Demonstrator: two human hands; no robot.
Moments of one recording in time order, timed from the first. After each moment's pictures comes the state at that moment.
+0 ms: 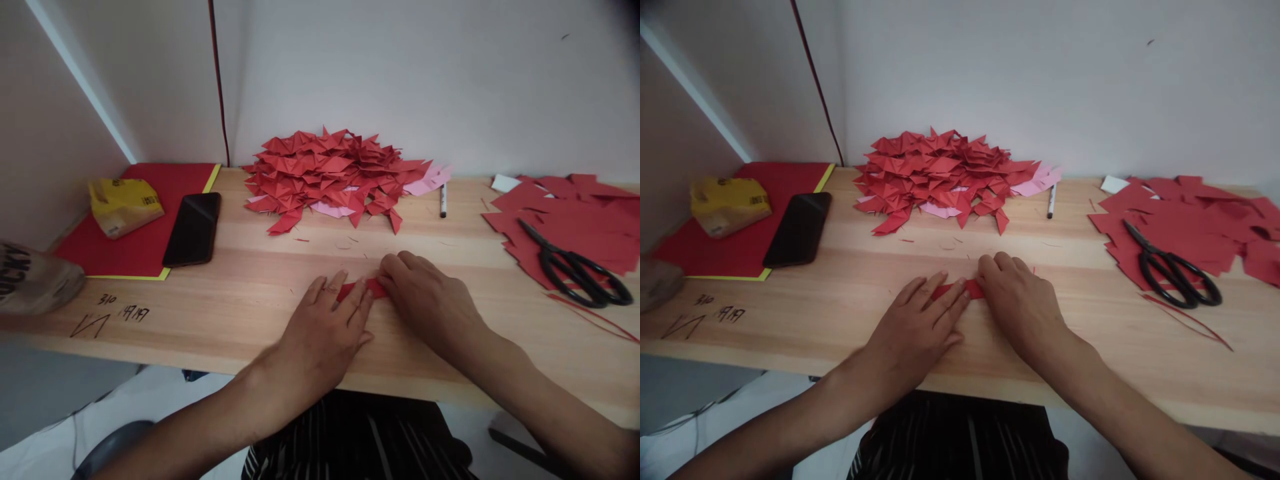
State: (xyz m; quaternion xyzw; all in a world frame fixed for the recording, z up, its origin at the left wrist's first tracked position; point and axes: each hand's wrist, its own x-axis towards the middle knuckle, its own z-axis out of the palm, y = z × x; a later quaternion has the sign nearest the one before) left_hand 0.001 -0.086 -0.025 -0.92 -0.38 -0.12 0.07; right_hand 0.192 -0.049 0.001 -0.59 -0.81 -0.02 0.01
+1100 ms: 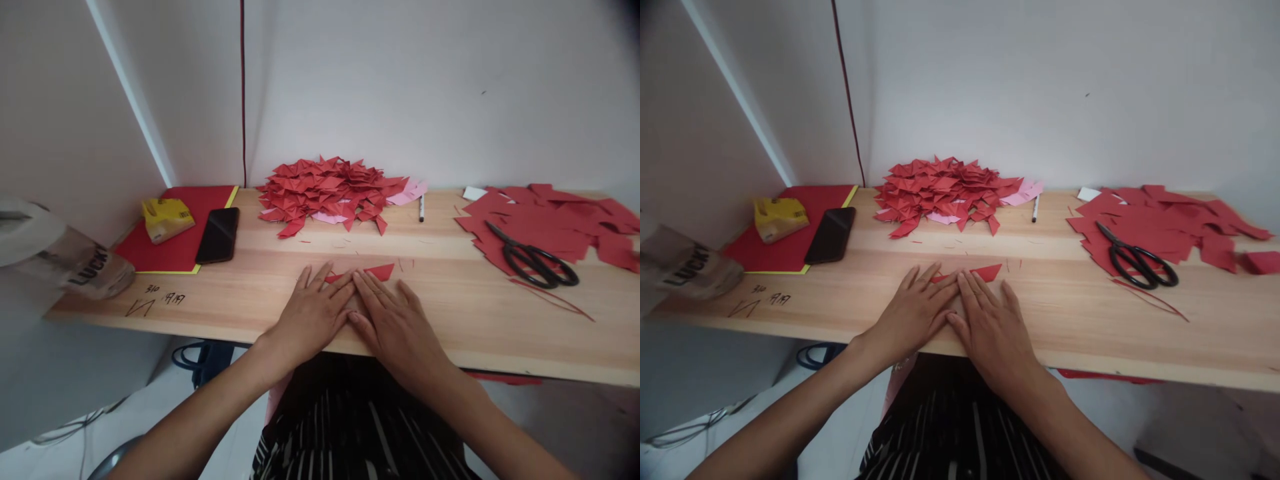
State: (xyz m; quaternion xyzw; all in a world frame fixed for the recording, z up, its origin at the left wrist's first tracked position) left_hand -0.011 -0.093 -0.021 -0.90 -0.42 -0.08 0.03; right_hand 0.171 -0.120 -0.024 -0.54 -0.83 -0.02 0.12
